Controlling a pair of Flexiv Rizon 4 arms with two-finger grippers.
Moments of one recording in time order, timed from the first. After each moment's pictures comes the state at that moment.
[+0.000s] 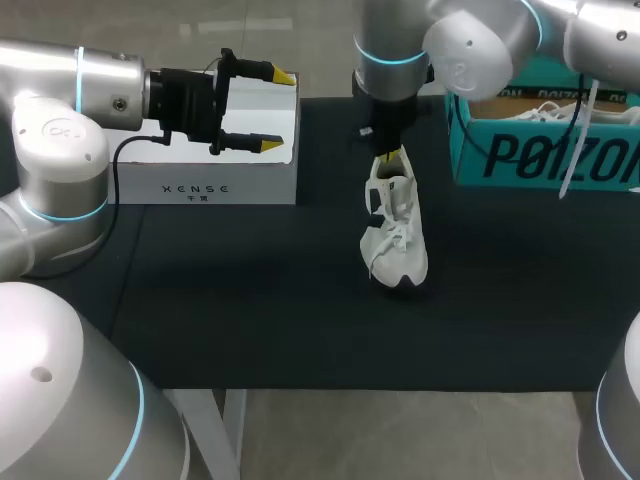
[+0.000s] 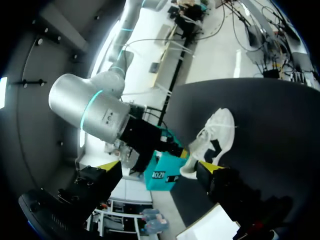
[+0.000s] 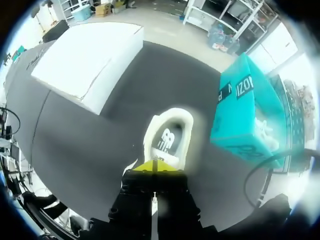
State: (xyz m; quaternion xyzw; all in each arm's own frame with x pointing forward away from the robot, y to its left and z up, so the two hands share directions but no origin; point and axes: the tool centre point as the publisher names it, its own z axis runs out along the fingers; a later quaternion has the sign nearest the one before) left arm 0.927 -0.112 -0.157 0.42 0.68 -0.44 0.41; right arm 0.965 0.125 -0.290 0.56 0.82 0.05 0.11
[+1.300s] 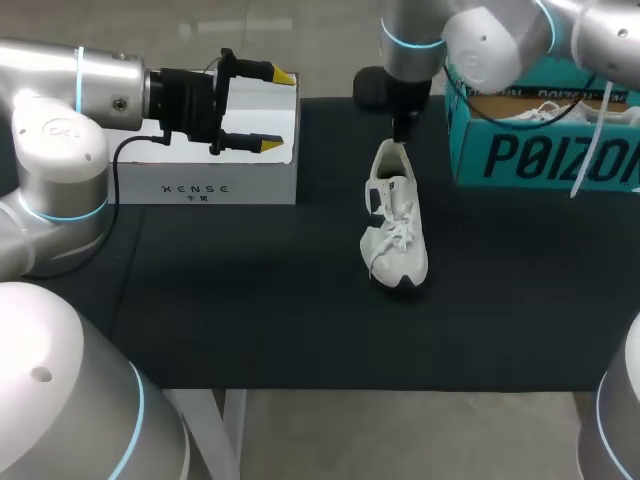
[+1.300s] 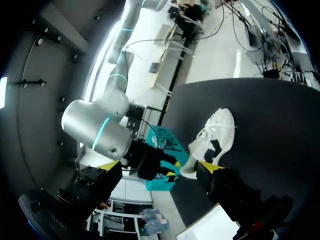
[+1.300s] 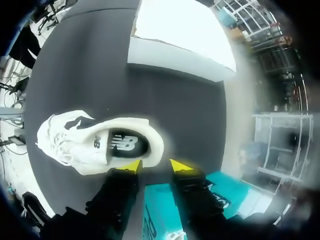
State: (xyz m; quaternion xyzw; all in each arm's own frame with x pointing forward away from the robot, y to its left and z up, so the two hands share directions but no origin) left arm 0.927 -0.112 -0.157 0.42 0.68 -0.44 0.41; right arm 1.055 0.083 -0.307 0.00 0.99 -0.02 0.14
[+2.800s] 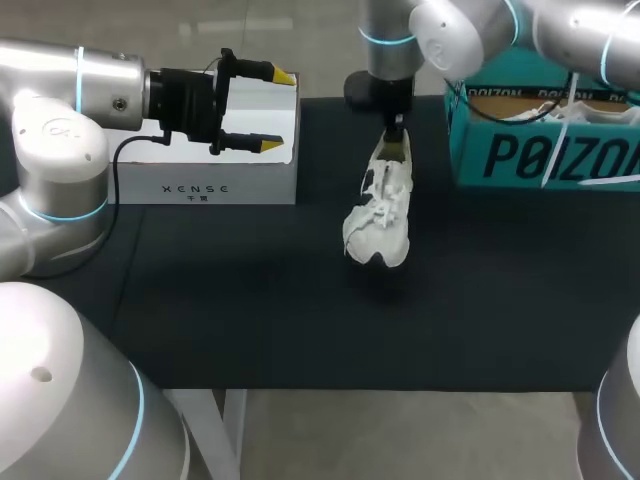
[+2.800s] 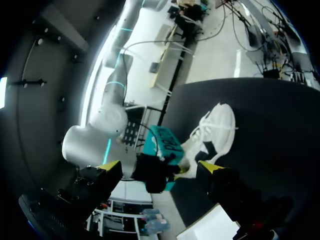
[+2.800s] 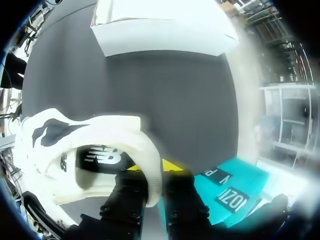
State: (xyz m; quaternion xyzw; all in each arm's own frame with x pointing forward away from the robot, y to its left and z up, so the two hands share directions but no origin) left arm 0.927 -0.112 -0.157 0.42 0.68 -0.44 0.41; right arm 1.068 0.086 -0.327 0.11 0.99 -0.05 0.10
